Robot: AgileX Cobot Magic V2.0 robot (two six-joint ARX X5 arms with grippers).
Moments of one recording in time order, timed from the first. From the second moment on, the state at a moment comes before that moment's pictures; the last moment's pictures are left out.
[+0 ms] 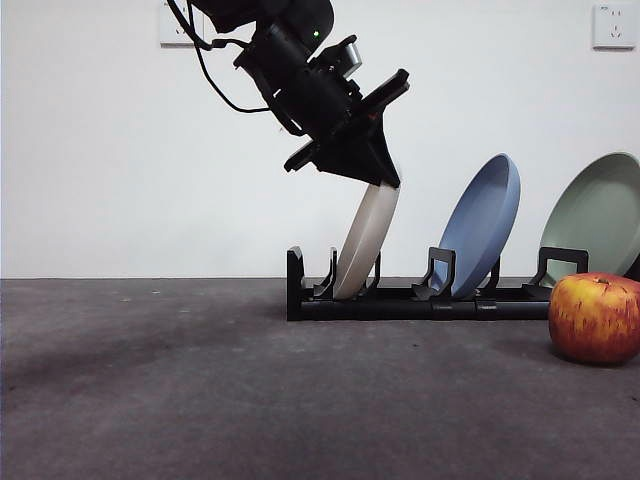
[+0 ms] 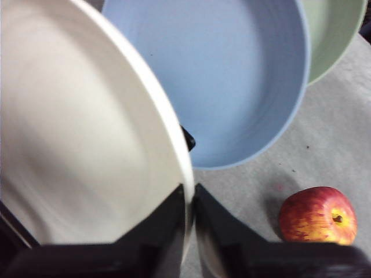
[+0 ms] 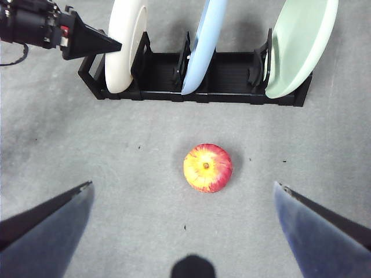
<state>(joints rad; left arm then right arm) -0.57 2.14 1.95 -0.53 0.39 -0.09 0.03 0.73 1.15 -1.08 -0.23 0.00</state>
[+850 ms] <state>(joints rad) -0.57 2.01 1.95 -0.54 0.43 -0.10 0.03 0.73 1.15 -1.10 -0.23 0.00</state>
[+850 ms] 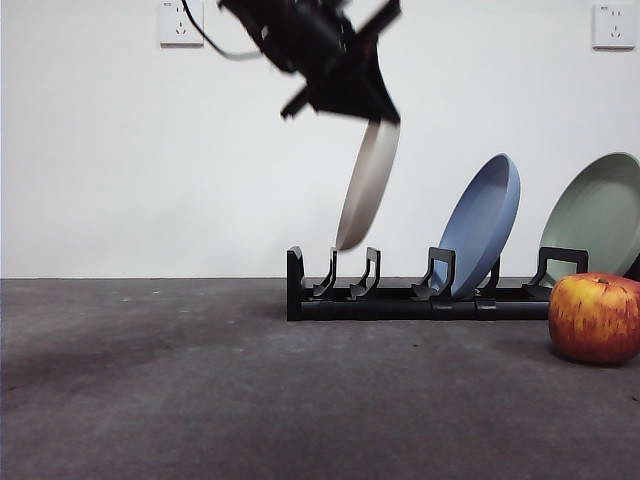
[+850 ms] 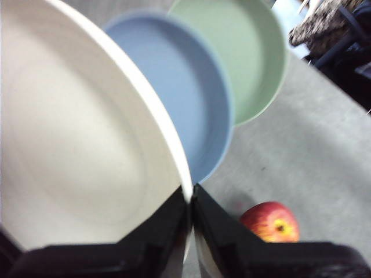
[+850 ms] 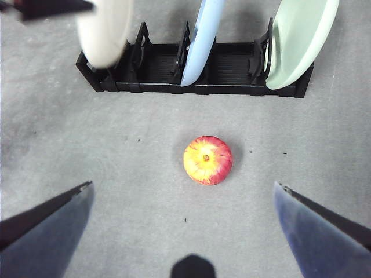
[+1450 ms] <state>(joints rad) -0.66 1.61 1.95 -1.01 0.25 0.21 0.03 0.73 1.15 -1.10 -0.23 0.00</state>
